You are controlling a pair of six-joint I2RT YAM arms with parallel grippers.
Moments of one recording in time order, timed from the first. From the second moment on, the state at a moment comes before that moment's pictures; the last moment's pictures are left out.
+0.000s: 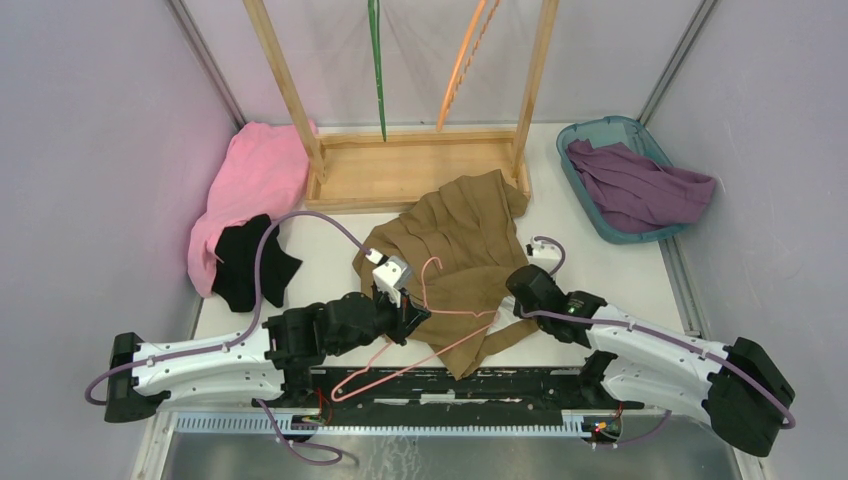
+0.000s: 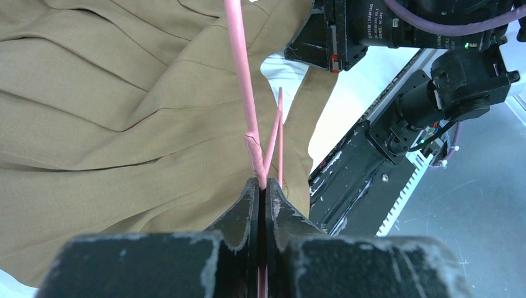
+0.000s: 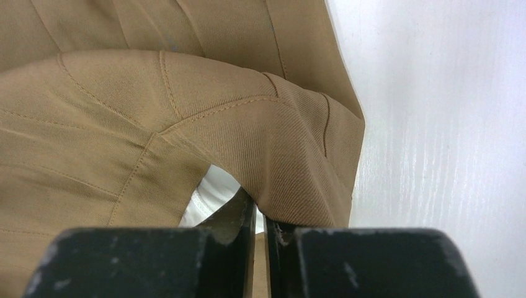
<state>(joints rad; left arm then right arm) -1.30 0.75 0.58 -0.21 -0.34 -0.51 0.85 0.99 0.45 -0.41 0.50 0.78</state>
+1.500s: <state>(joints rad) -1.25 0.59 0.34 0.28 -0.40 -0.15 0.17 1.02 0.73 -0.45 -0.66 0.69</state>
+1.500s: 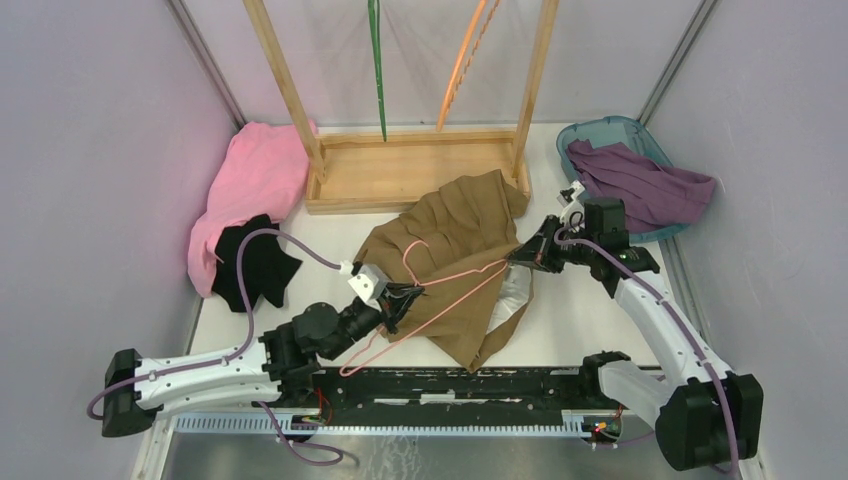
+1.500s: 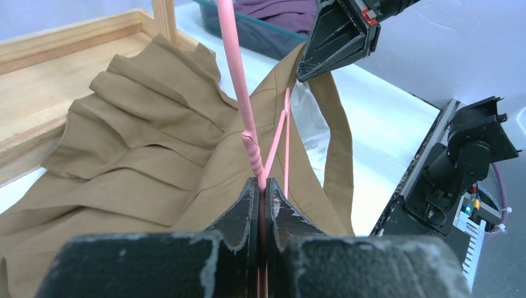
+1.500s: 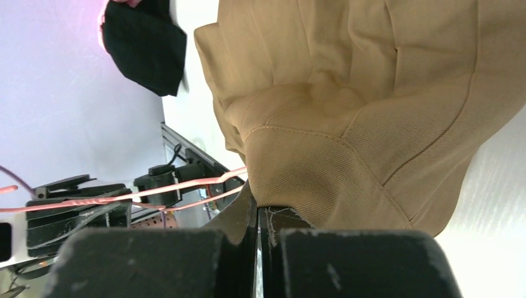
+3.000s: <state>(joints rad) -1.24 0.77 0.23 0.75 -0.34 -0.02 0.02 1.11 0.71 -0.23 -0.91 0.87</state>
